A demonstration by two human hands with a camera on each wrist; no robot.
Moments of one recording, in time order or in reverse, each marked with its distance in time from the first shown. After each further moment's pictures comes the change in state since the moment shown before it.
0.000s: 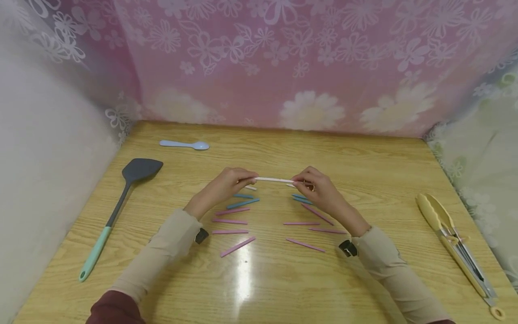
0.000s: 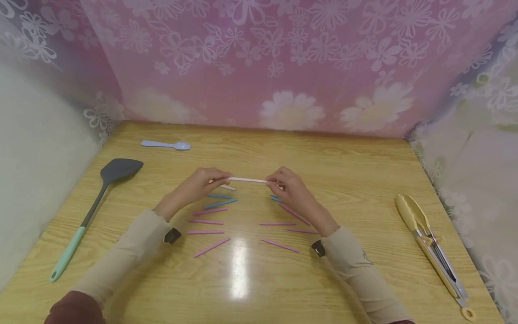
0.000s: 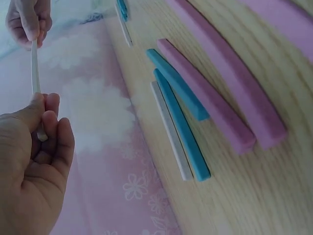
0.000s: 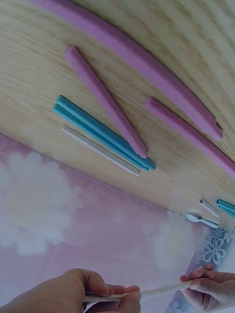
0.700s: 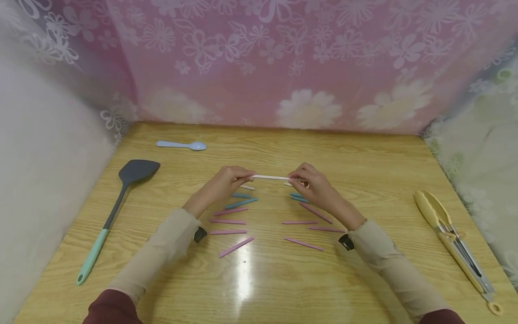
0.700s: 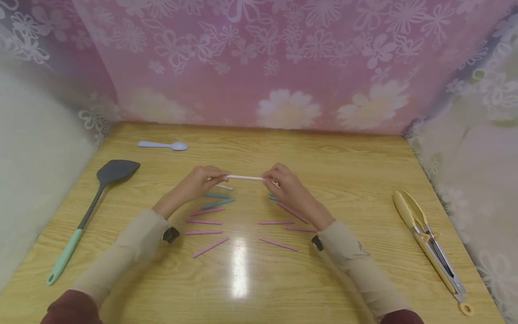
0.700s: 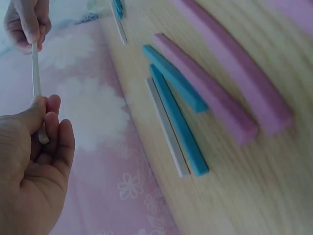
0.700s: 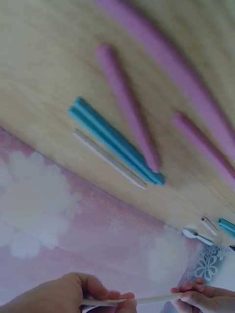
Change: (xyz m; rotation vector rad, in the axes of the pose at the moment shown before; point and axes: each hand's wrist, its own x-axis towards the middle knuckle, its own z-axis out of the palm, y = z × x) left_hand 0.003 -0.003 0.003 -0.002 0.012 -0.041; right_hand 0.006 0.009 0.004 -0.077 0.052 -0.184
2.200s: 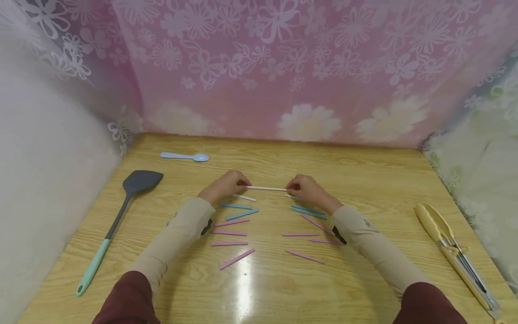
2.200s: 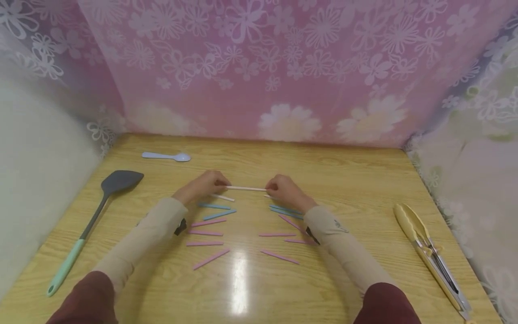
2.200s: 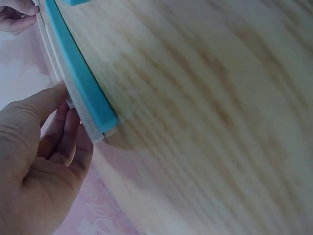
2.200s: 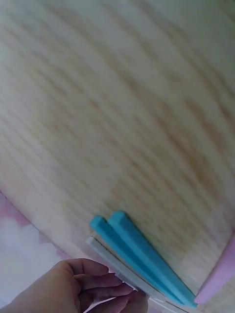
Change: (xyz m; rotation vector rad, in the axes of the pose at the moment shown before) left_hand 0.033 -0.058 0.004 0.009 -0.230 -0.302; right_hand 0.017 0.069 0.028 -0.023 -0.361 0.406
